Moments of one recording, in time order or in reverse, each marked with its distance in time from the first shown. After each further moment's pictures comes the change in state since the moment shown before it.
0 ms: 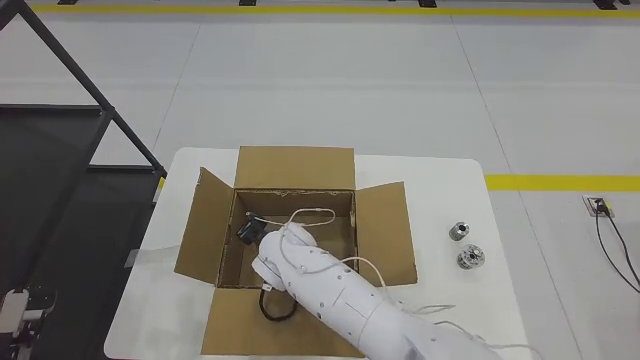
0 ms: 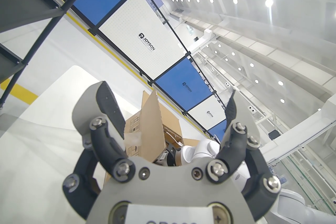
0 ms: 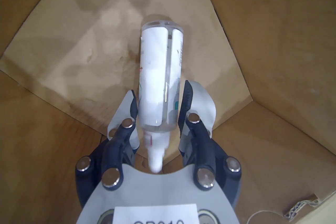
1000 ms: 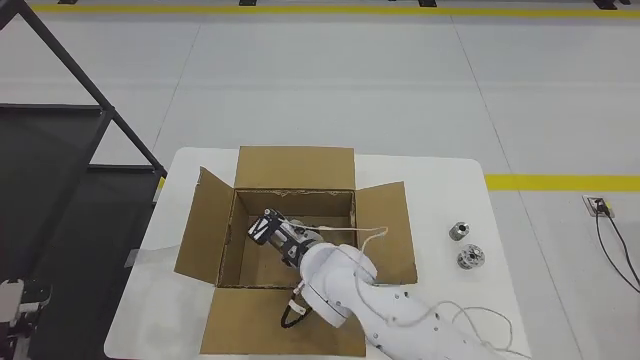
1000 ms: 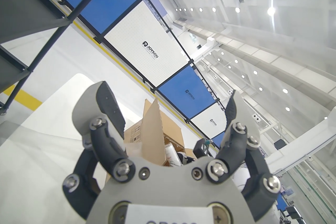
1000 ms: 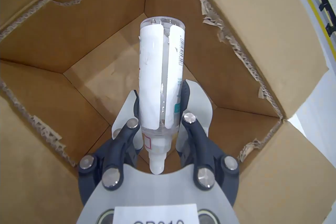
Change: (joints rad) left arm -0.019 0.004 0.016 -0.017 0.025 0.049 0.055; right arm -0.265 0.445 0.155 -0.911 -0.230 0.096 0.018
